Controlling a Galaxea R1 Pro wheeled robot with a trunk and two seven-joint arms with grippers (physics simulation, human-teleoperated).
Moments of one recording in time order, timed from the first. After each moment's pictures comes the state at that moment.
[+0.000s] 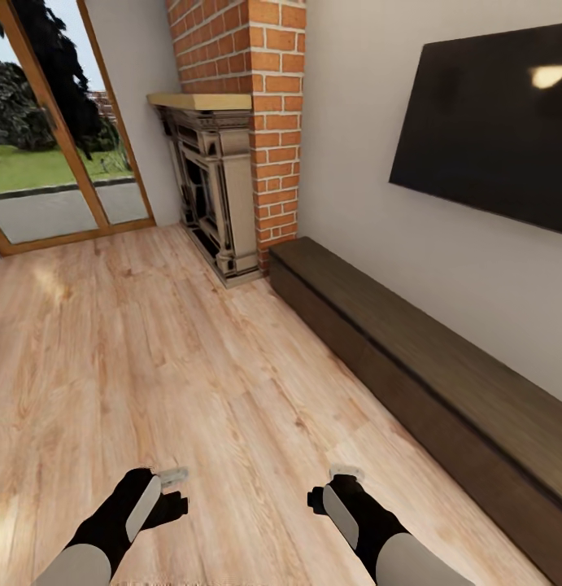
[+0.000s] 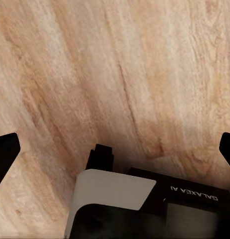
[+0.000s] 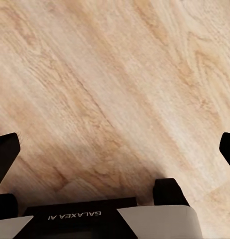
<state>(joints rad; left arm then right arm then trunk) -0.54 0.05 0.04 -0.63 0.30 0.80 0.23 -0.61 0.17 0.28 -0.45 -0.43 0.49 -0.40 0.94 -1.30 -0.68</state>
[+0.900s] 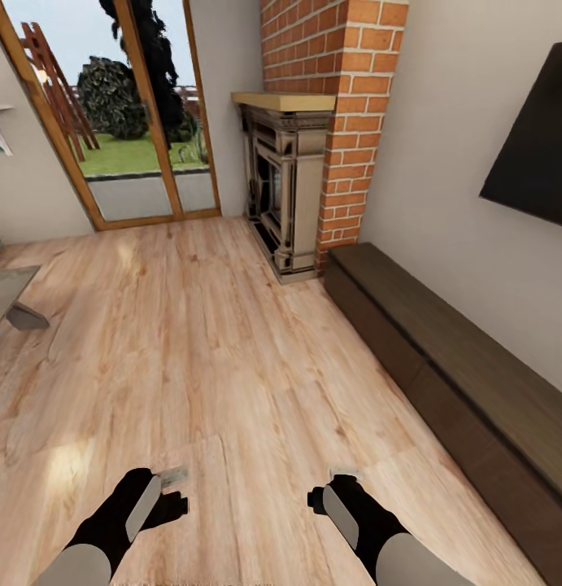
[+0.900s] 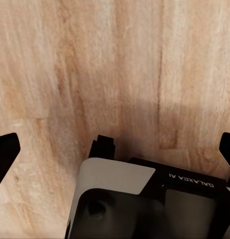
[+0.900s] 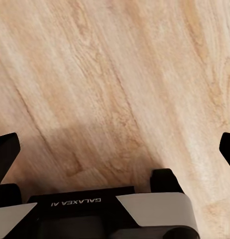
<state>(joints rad) -0.54 0.05 0.04 -0.63 0.30 0.80 0.23 -0.61 0.17 0.28 -0.45 -0.43 0.49 -0.40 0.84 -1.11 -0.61</state>
